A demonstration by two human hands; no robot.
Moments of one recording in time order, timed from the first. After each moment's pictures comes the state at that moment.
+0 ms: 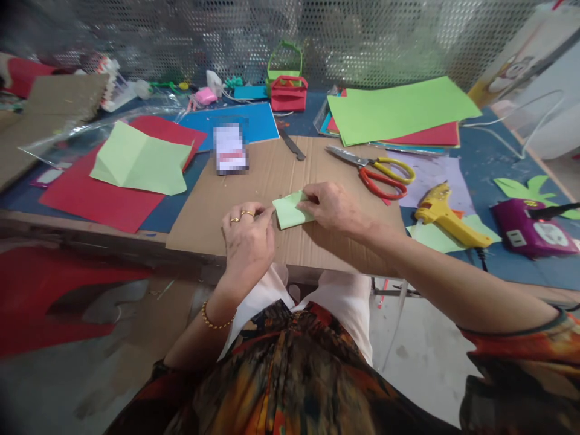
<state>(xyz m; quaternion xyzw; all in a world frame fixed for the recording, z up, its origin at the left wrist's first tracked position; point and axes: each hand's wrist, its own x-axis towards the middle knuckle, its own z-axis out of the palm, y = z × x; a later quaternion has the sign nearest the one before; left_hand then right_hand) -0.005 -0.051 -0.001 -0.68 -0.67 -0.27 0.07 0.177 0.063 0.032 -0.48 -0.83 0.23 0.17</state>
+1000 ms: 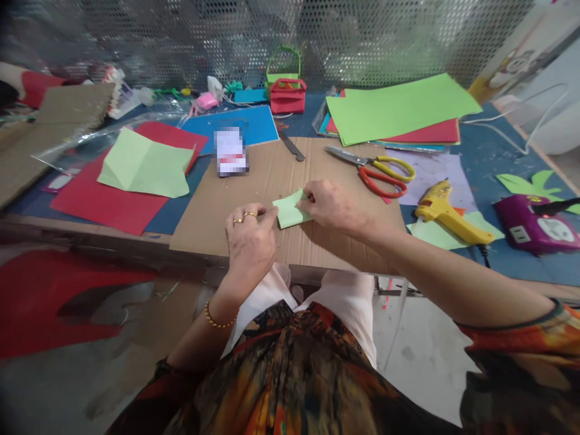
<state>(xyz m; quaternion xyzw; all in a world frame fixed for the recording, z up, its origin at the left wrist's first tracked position) -0.002 -0.052 0.012 -0.70 -0.69 -0.17 0.06 0.165 0.062 0.043 -0.53 -0.82 0.19 0.10</state>
